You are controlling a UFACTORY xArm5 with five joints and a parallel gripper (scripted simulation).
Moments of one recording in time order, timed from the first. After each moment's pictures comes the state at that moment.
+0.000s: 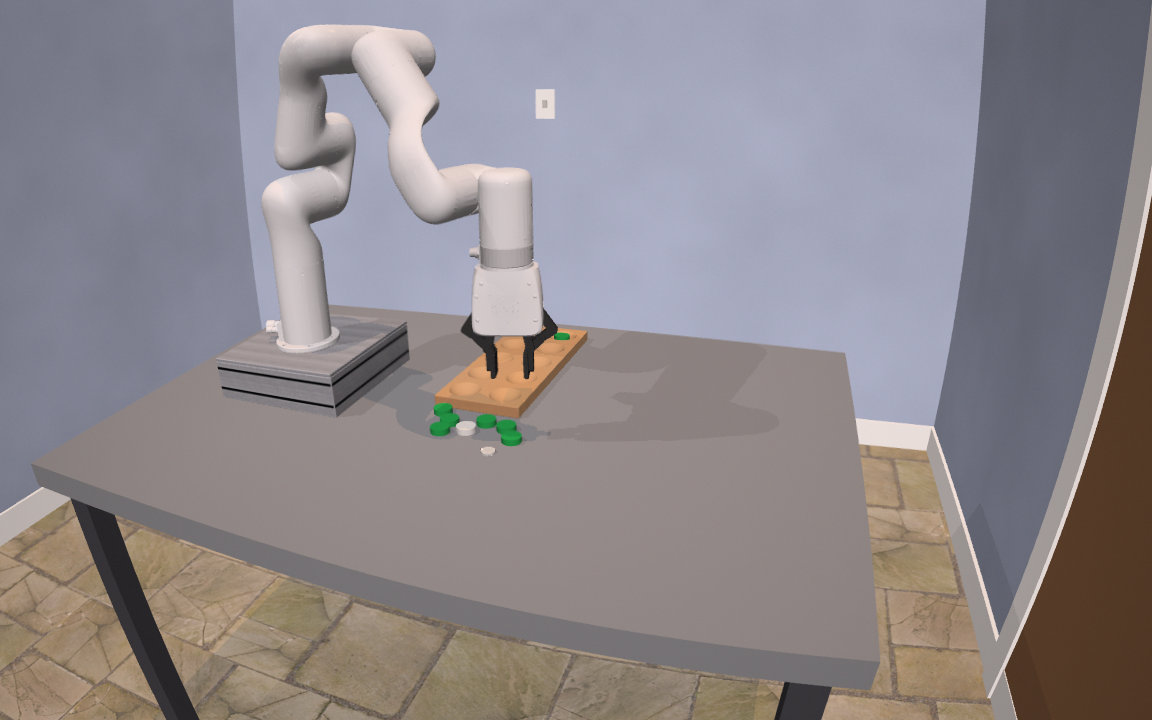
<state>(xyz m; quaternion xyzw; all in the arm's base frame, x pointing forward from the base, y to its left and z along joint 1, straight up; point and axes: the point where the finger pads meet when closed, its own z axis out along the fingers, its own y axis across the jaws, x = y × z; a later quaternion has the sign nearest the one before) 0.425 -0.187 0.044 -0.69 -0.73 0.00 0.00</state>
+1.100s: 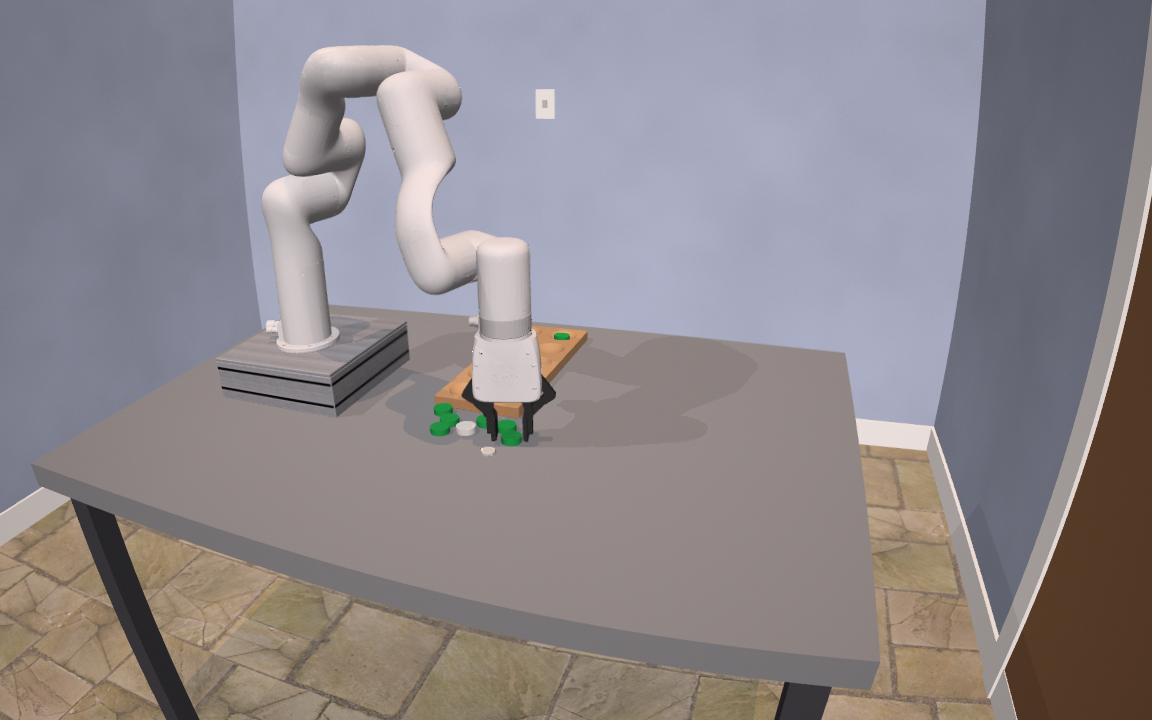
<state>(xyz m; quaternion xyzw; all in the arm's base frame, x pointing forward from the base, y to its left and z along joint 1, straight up) 0.421 -0.196 -0.056 -0.68 -0.73 0.00 0.00</state>
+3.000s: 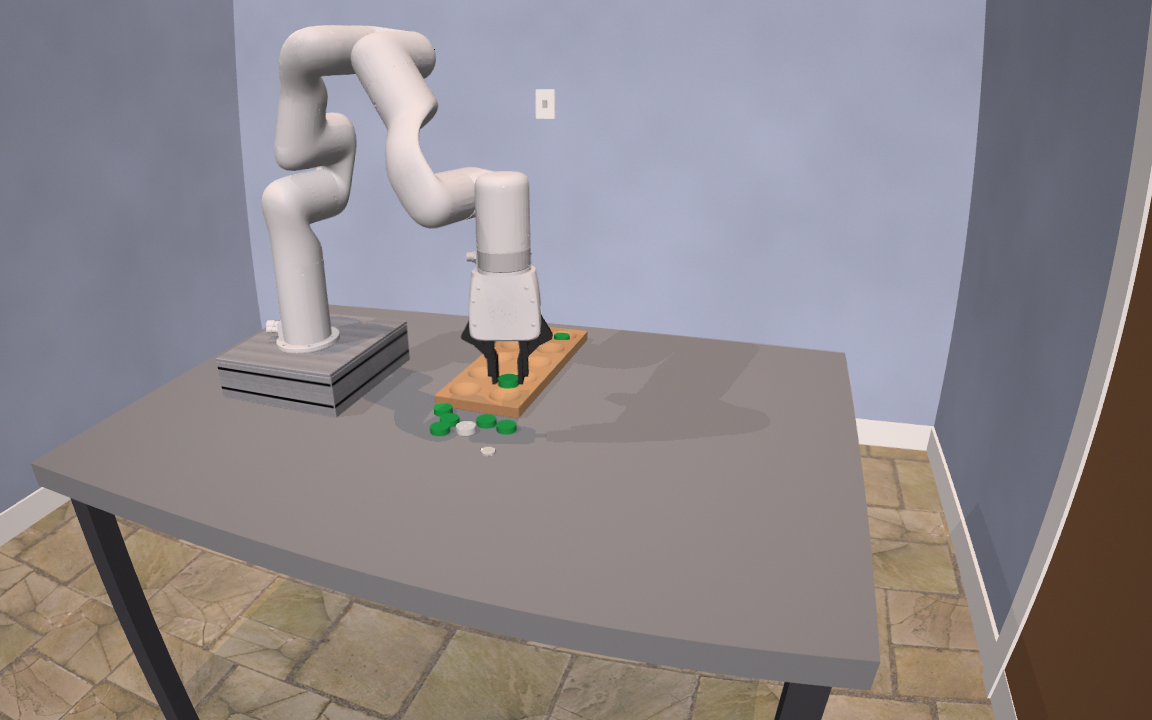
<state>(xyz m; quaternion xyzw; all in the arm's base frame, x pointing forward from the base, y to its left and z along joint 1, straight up) 0.423 -0.195 0.040 -0.68 -0.73 0.00 0.00</state>
